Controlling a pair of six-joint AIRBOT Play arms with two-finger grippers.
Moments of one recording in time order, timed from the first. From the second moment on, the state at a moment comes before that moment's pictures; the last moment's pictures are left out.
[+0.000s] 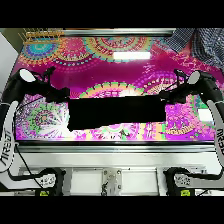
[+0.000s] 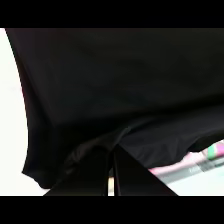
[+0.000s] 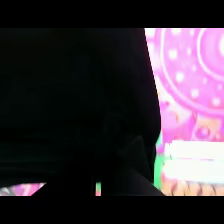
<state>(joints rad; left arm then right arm) 0.08 -1.48 1.31 1.13 -1.32 -1.46 -0.07 -1.47 1.28 -1.32 1.22 1.60</state>
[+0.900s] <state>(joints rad) -0.11 -1.49 1.30 1.05 -1.10 -1.50 -0.40 -1.54 1.19 -0.99 1.12 1.22</state>
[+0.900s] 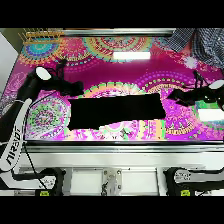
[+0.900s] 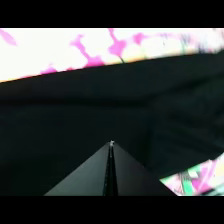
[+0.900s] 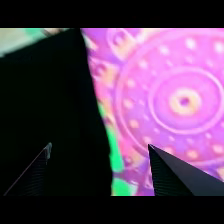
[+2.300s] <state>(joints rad) -0.52 -1.84 1.46 0.85 -0.97 -1.50 -0.34 -1.42 1.31 -1.21 1.43 1.31</state>
